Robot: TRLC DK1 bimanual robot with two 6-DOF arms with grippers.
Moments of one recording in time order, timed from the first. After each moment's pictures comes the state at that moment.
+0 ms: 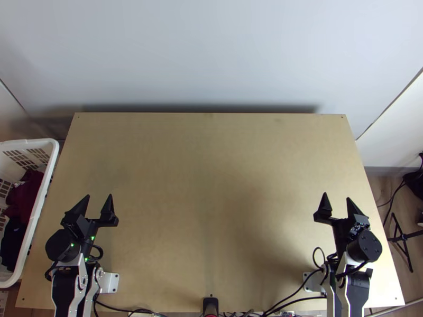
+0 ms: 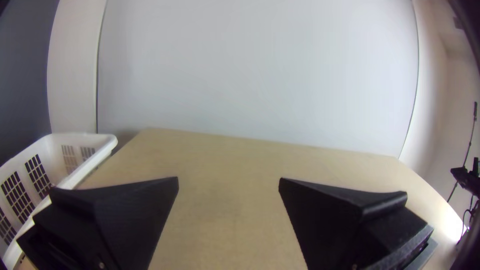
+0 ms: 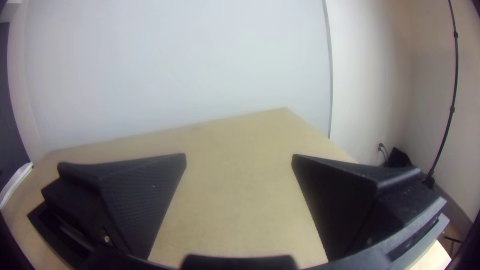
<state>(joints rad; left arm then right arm) 0.10 0.00 0.07 -0.21 0.09 -0.11 -0.20 0.00 0.09 -0.22 -0.06 0.15</state>
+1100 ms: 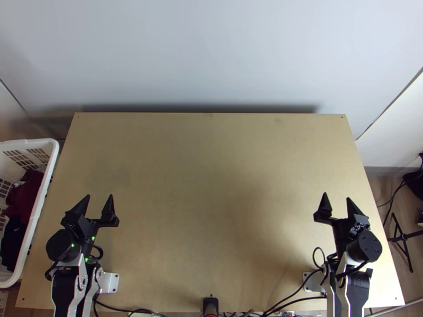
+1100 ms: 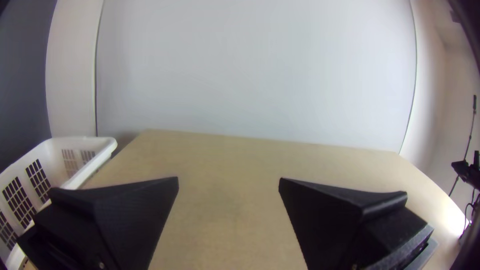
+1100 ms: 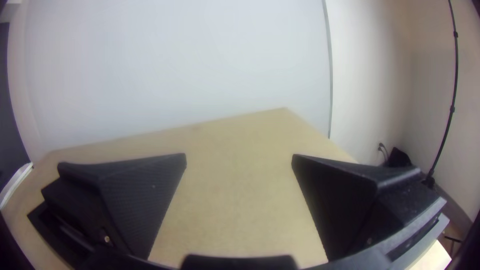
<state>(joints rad) 0.07 0.00 0.08 -0.21 0.07 -0.09 -0.20 0.00 0.09 -0.22 -0.06 0.15</state>
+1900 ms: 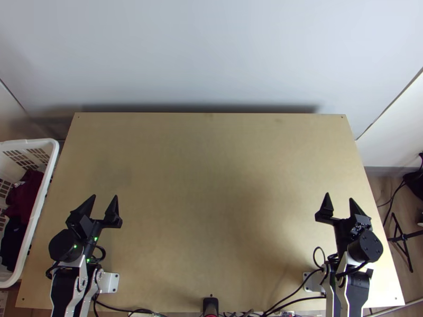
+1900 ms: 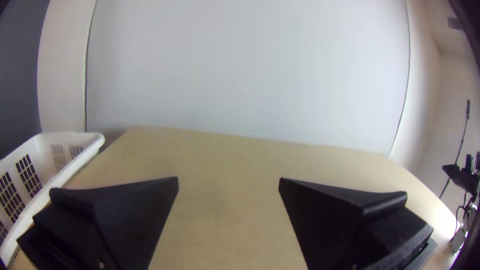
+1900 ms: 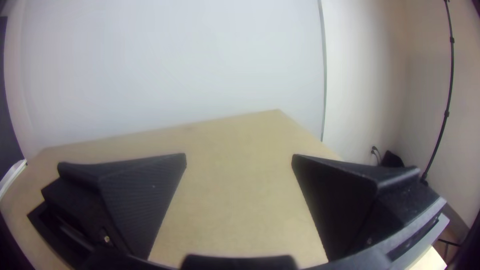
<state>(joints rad) -0.01 0.00 0.08 -0.21 0.04 -0.14 -0.23 0.00 0.09 -0.22 -0.06 0.12</state>
